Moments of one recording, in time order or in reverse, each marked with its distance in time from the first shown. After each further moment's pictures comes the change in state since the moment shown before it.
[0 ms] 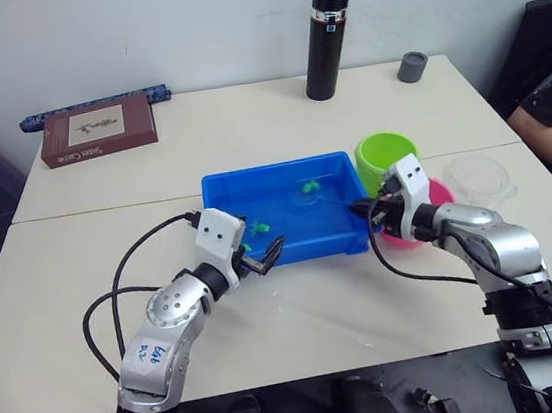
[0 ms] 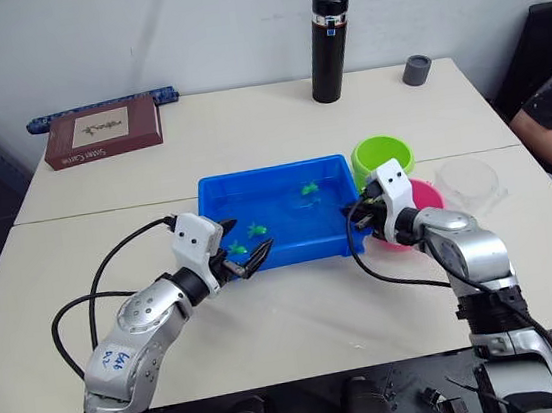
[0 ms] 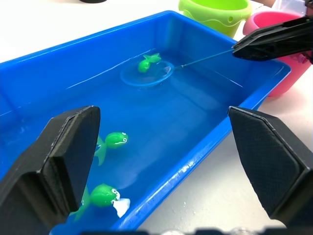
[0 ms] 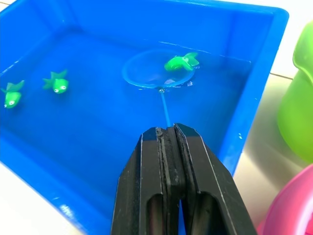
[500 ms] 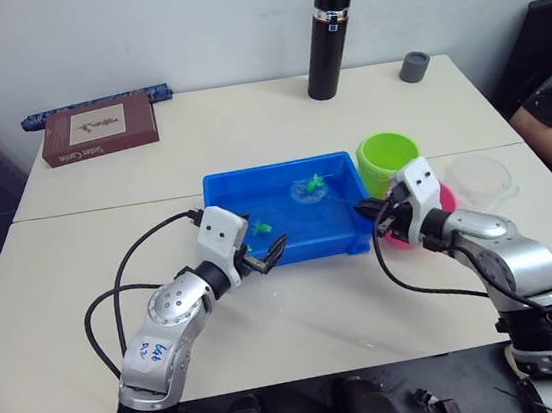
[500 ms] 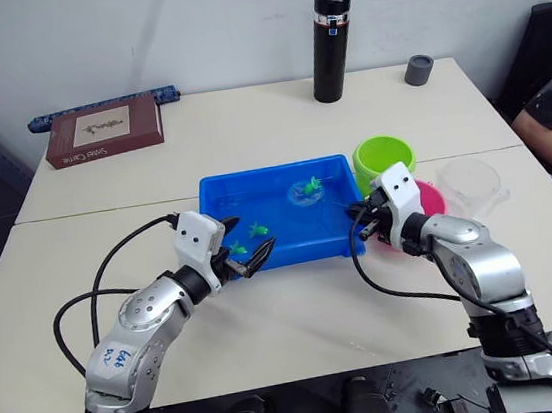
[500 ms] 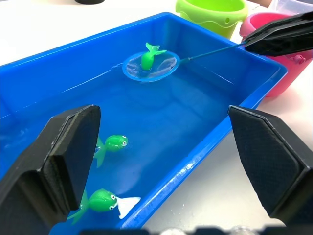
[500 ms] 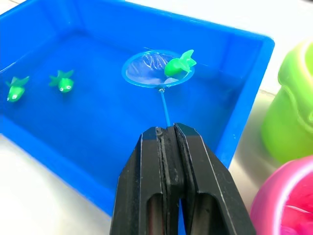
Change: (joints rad) left arm -0.011 0.001 -0.007 0.006 0.000 -0.008 -0.017; right arm 0.104 -0.040 -0.016 -0.186 -0.019 -0.042 -0.034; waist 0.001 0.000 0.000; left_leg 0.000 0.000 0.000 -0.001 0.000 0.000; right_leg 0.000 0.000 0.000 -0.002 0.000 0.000
